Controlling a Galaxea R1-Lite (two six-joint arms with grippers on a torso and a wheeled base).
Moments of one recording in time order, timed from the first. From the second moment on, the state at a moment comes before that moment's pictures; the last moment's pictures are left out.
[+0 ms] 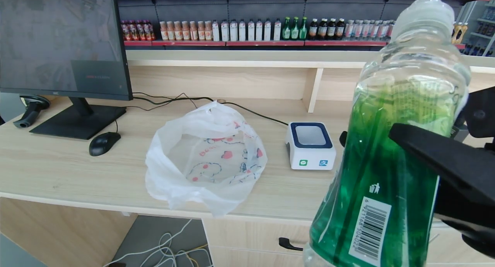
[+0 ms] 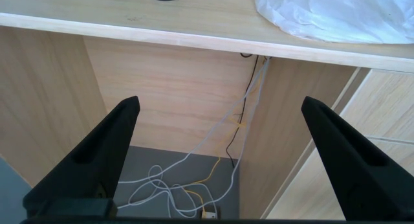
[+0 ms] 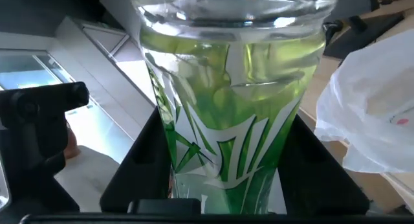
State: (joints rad) left arm 0.00 0.00 0.00 -0.01 0.00 0.00; right arm 0.76 1.41 -0.37 -1.57 0.47 0.95
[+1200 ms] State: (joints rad) left arm 0.00 0.00 0.00 -0.01 0.00 0.00; right arm 0.58 1.43 -0.40 -1.57 0.47 0.65
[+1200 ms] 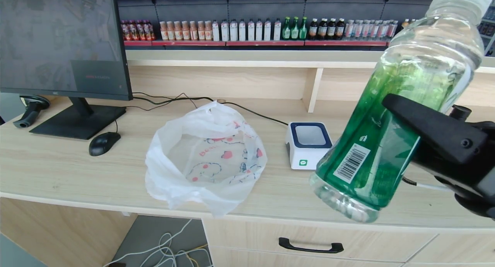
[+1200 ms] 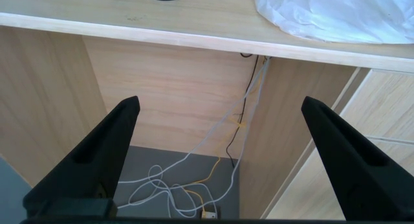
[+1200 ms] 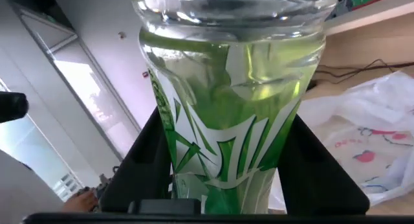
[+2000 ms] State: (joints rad) left arm 0.00 0.00 0.00 0.00 0.00 0.00; right arm 0.48 1.58 -0.40 -1.57 0.39 -0.14
